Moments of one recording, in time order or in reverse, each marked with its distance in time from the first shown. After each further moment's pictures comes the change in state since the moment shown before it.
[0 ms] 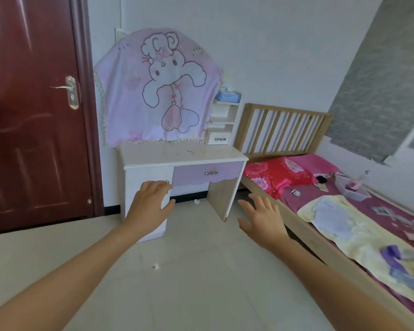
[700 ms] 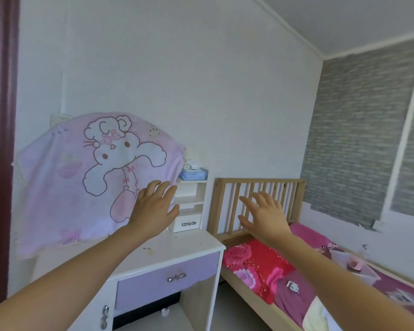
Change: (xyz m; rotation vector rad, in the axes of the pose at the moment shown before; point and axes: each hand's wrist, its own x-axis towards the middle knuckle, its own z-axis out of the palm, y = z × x) left_hand 0.401 0.075 0.075 0.413 0.338 0.370; right_hand 0.305 0.220 -0.045 -0.122 0.200 0.117
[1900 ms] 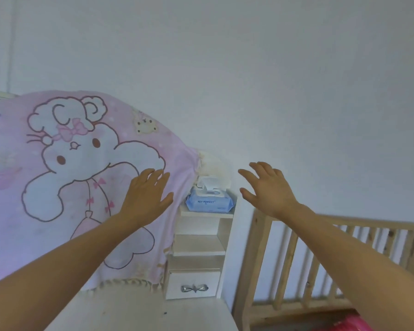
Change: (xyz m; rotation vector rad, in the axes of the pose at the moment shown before) left_hand 0.332 -0.097 0.404 0.297 0.091 -0.237; right_hand 0.511 0.175 0.286 0.030 0.215 -0.396
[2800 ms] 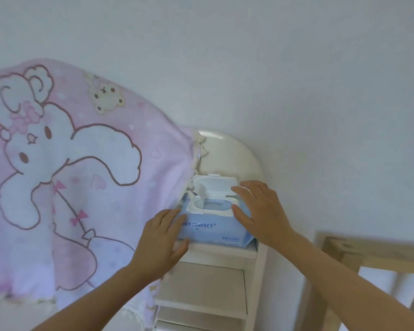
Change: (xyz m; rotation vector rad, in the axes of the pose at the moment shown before) left_hand 0.066 0.060 0.276 0.041 -0.086 -0.092; right_hand 0.180 0.089 0.326 0.687 0.302 -0.277
